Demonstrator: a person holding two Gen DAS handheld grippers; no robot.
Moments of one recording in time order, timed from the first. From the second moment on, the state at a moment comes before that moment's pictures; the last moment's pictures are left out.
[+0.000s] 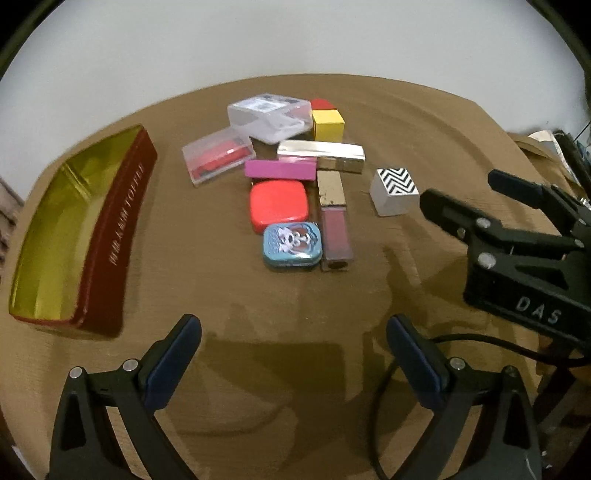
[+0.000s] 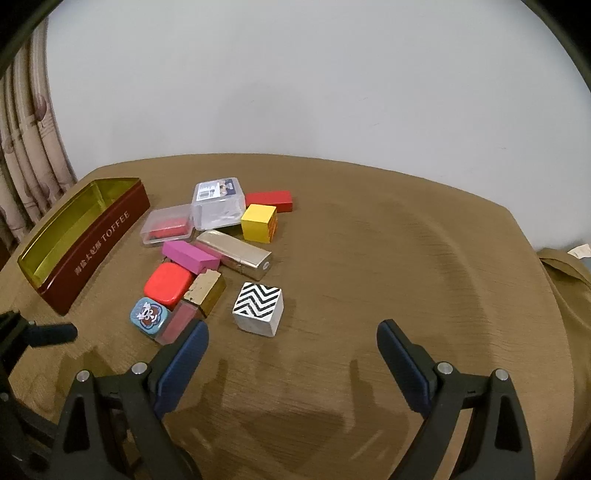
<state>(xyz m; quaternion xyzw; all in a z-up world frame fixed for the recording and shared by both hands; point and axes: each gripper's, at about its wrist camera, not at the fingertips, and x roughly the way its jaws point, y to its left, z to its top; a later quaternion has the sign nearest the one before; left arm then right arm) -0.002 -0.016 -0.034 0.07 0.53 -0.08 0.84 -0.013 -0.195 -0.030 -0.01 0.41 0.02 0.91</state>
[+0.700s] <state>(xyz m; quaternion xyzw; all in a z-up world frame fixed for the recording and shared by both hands) 0.002 -0.009 -0.047 0.07 0.52 -0.09 0.85 0.001 -0.177 -0.046 -0.01 0.43 0.05 0.90</state>
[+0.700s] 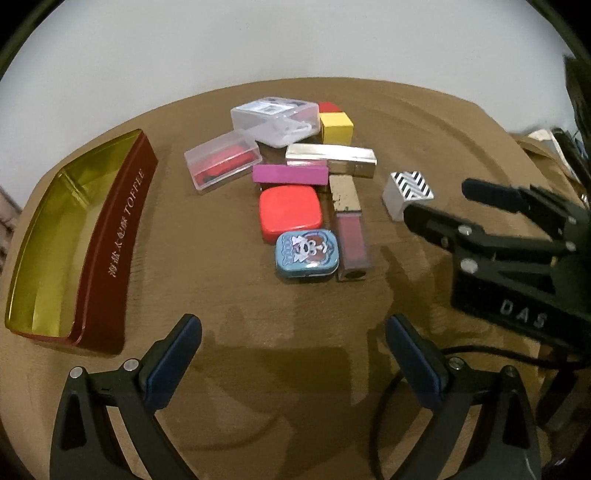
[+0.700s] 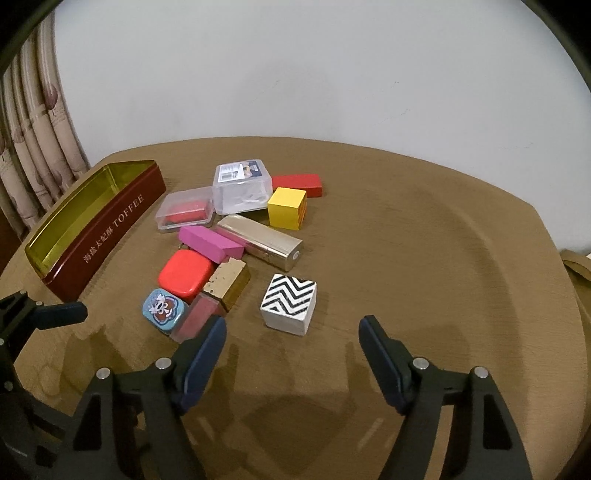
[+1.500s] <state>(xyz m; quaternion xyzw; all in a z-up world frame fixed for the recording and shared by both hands) 0.023 0.006 -0.053 0.03 0.53 -0.05 0.85 0.039 -0.176 -0.076 -0.03 0.44 0.02 0.90</state>
